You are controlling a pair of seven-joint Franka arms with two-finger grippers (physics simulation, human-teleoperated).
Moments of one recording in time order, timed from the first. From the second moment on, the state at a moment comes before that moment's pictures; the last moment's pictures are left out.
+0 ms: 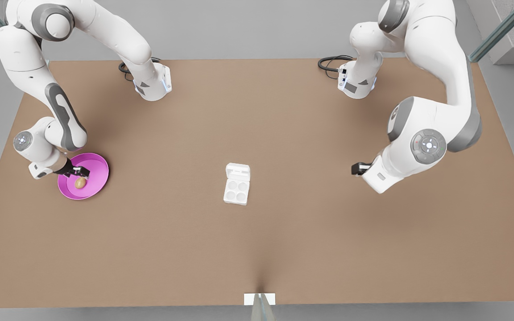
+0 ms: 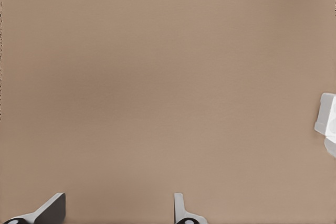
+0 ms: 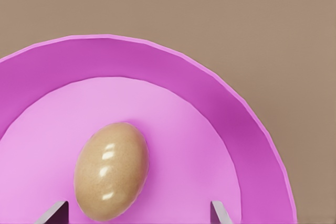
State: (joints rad) left arm -0.10 0.42 -0.23 -1.22 0.09 1.46 -0.25; right arm -0.85 0.46 0.31 -2.25 -0.24 2.71 -0.23
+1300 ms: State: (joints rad) left arm -0.13 0.42 -0.24 -1.23 0.08 1.47 -0.26; right arm -0.85 0.48 0.31 -2.22 -0.20 2.75 -0.24
